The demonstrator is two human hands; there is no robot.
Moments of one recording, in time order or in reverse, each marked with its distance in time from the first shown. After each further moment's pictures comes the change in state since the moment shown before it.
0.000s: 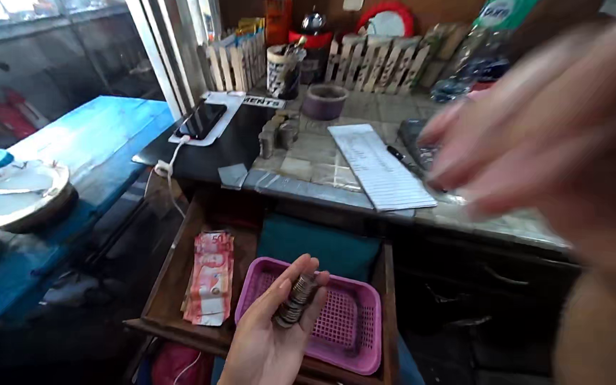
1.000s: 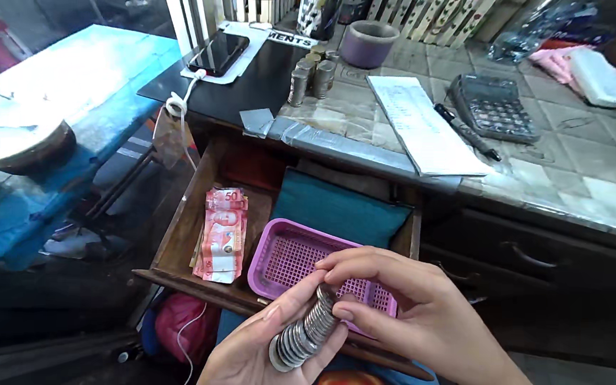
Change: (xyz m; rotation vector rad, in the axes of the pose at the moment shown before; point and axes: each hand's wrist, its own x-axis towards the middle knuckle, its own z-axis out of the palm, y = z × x) left_hand -0.071 0.013 -0.022 -0.083 -0.236 -0.129; right_hand -0.120 0.019 0.124 0.083 -0.154 0.333
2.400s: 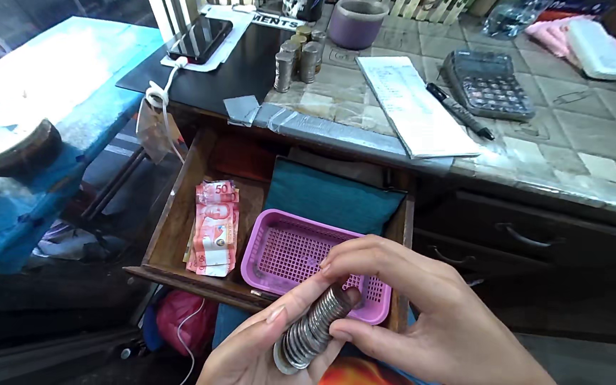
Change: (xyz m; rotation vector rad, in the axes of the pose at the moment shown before) left_hand -0.001 -0.010 0.010 0.049 -0.005 -0.032; right_hand -0.006 -0.016 -0.009 -0.186 -0.056 -0.057
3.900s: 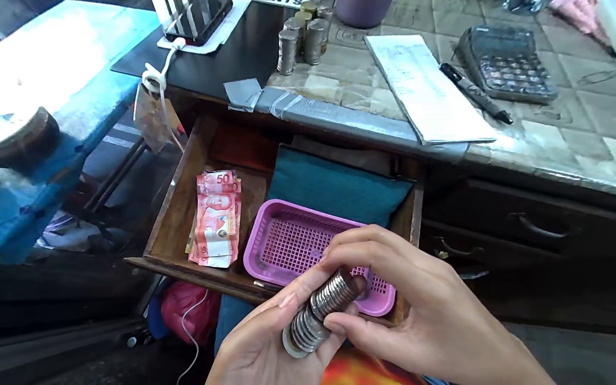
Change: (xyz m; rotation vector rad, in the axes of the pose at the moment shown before) left_hand 0.002 -0.008 -0.004 -0.028 0.078 0.044; right_hand -0.003 -0.001 0.010 -0.086 -0.003 0.050
